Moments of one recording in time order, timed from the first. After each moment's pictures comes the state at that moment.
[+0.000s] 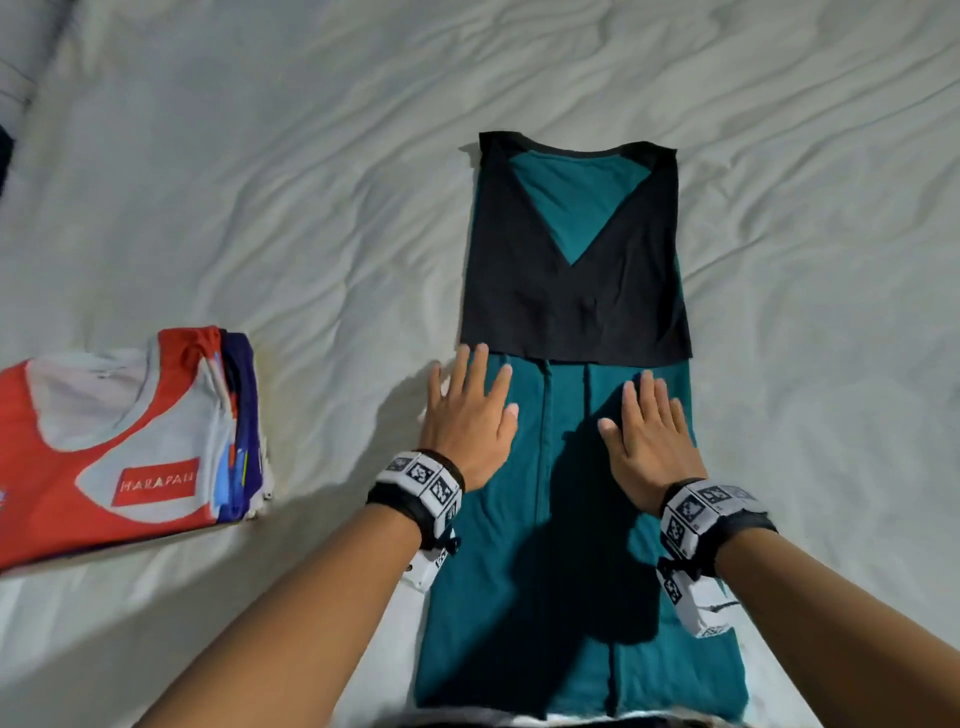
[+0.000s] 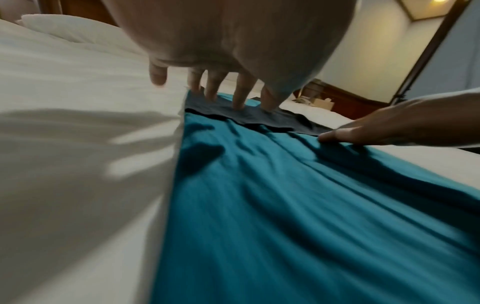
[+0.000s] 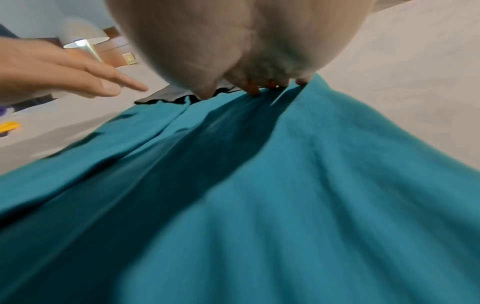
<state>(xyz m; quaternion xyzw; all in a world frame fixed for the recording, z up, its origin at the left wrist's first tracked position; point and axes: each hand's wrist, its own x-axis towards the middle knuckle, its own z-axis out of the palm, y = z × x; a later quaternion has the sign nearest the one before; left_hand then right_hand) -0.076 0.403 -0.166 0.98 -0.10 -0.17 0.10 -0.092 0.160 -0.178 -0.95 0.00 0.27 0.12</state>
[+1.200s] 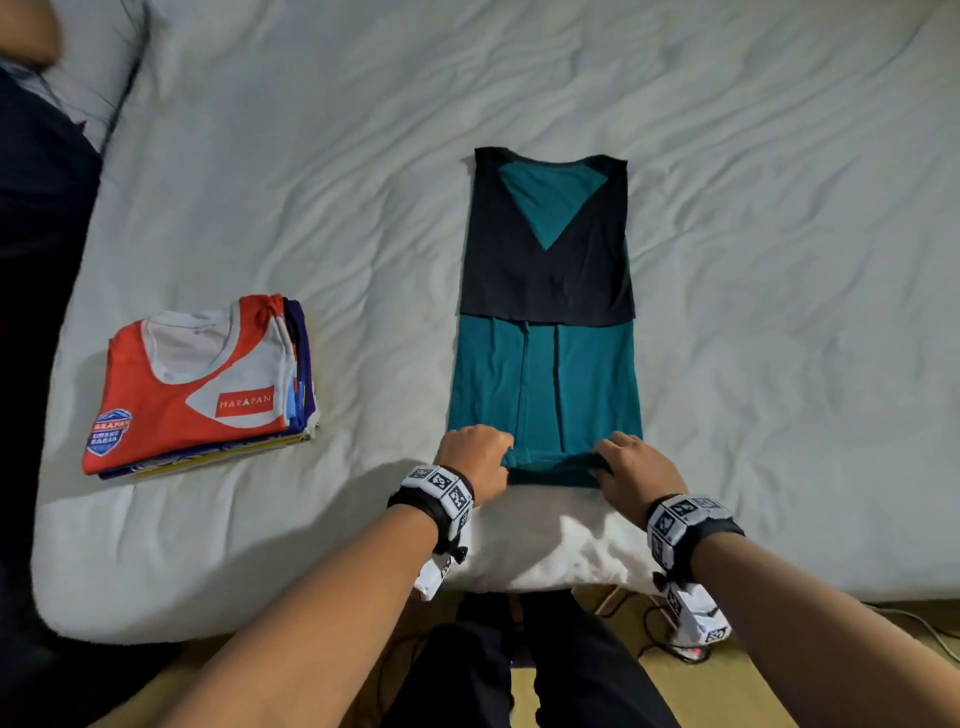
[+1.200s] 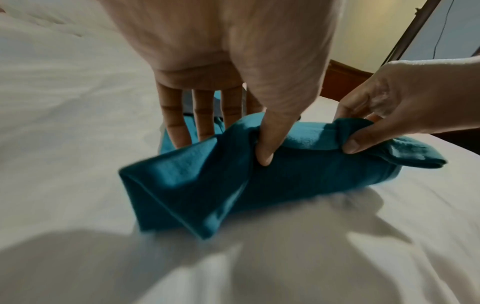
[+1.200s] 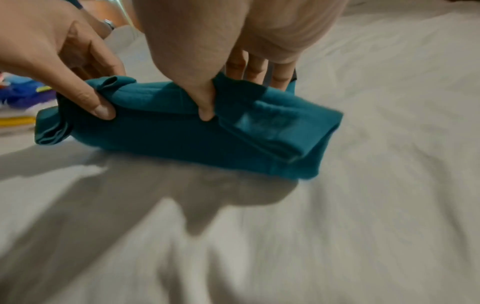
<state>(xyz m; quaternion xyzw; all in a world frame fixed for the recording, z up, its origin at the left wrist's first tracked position) -0.199 0.378 -0.071 0.94 -0.12 -0.31 0.09 -0.217 0.134 -0.086 -0.96 -0.11 0.24 0.12</state>
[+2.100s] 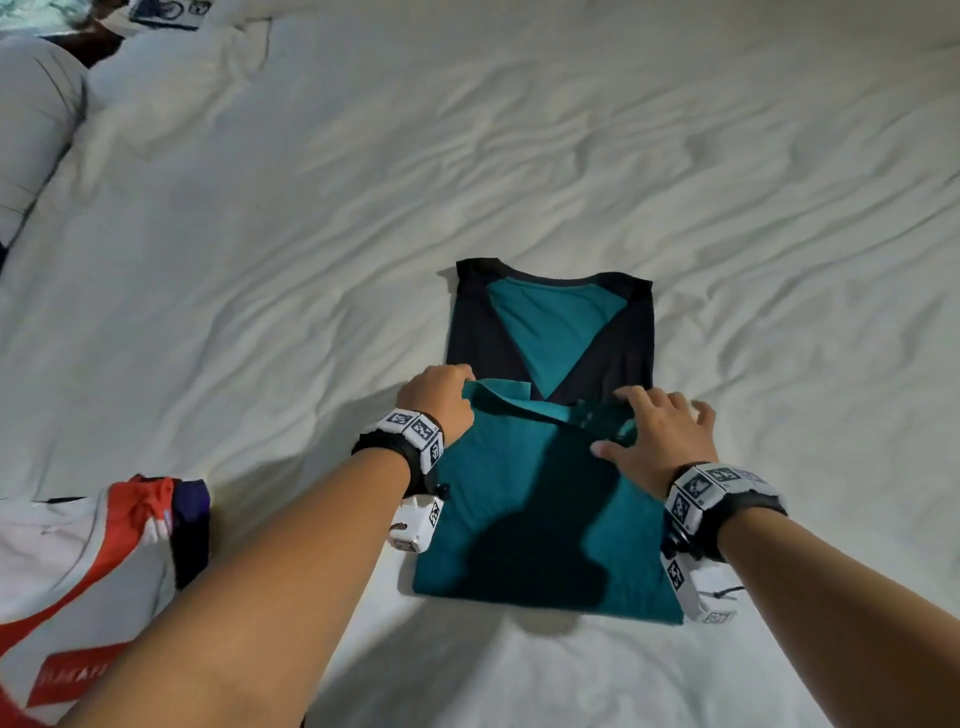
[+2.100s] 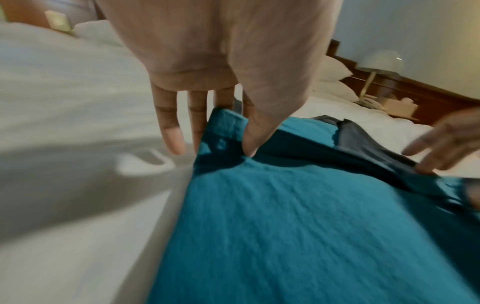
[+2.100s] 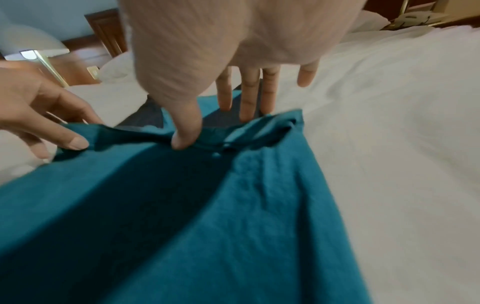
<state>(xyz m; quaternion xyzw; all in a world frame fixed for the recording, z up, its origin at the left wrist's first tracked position) 0.135 0.401 -0.141 0.96 0.02 -0.20 0.17 0.096 0.120 -0.141 -0.98 0.00 0.18 0.08</state>
